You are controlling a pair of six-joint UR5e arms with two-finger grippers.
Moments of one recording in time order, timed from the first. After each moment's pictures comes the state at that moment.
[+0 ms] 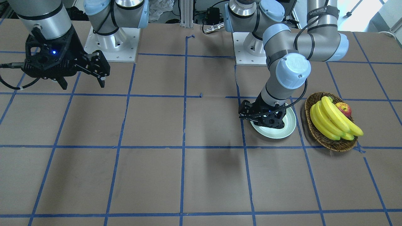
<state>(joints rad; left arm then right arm) -1.56 -1.72 -1.90 -1.13 1.55 0.16 1.55 -1.56 1.55 -1.63 -1.58 -0.12</state>
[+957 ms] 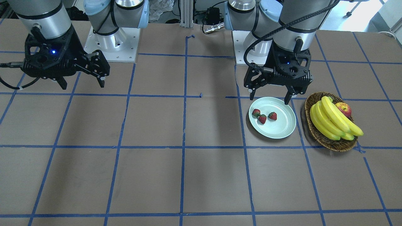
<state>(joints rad) -1.61 -1.58 -1.63 -1.31 1.59 0.13 1.55 -1.56 1.55 -1.63 -1.58 -0.12</state>
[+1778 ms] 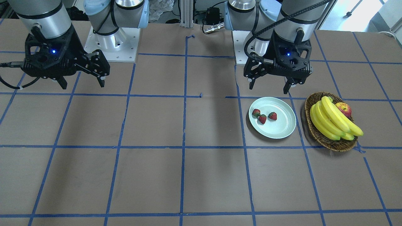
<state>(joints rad) -1.61 -1.56 -1.61 -1.42 1.59 0.13 1.55 -1.56 1.55 -1.63 -1.58 -0.12</state>
